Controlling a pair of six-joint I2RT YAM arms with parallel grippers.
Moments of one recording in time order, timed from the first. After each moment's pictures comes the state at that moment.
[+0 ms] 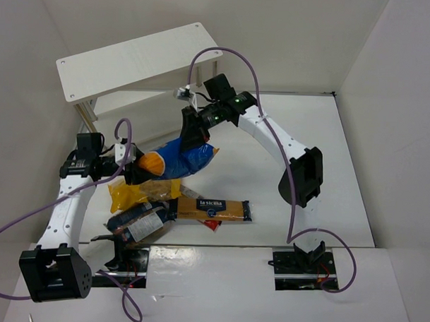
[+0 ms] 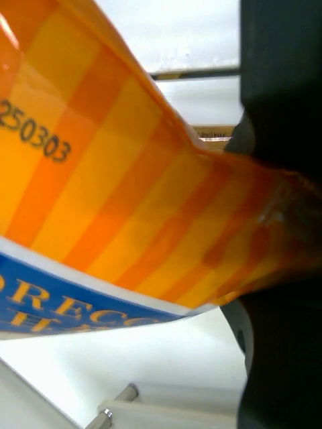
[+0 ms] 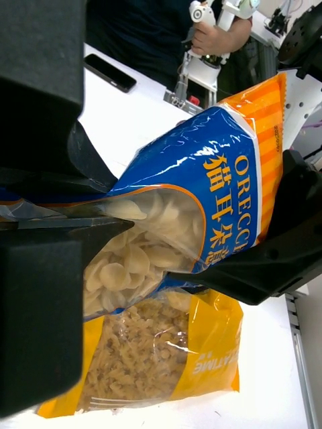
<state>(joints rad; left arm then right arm) 0.14 1.04 0.85 -0.72 1.40 0.98 0.65 2.07 2.08 -0.79 -1.37 -0.25</state>
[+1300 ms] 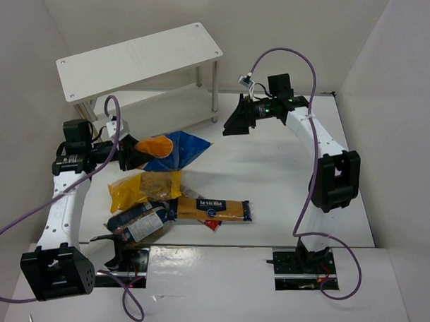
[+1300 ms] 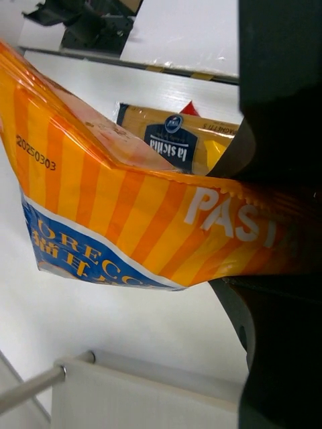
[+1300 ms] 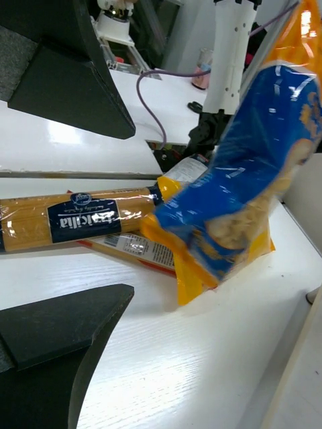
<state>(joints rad) 0.19 1.05 0.94 -0.53 1.29 0.54 0.27 1.86 1.69 -0.55 -1.29 -0.07</state>
